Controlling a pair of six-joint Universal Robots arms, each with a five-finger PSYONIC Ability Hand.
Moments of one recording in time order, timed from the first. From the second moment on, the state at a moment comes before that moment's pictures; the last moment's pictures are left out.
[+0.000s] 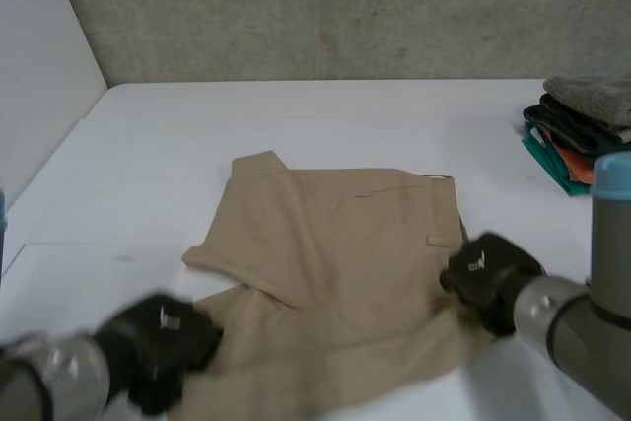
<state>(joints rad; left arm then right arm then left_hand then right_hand) 4.33 -1.59 -1.87 2.65 -1.37 3.74 1.98 -1.34 1.73 0.27 1.50 2.32 1.14 1.20 1.19 1.20 0.98 1.11 1.17 1.19 1.20 1.03</state>
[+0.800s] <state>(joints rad) 4.25 -2.29 -1.00 3.26 -1.51 3.52 2.01 -0.90 1.17 -0.30 1.56 2.69 0.19 0.21 0.21 0.20 0.05 0.23 0.21 0.21 0.22 0.05</state>
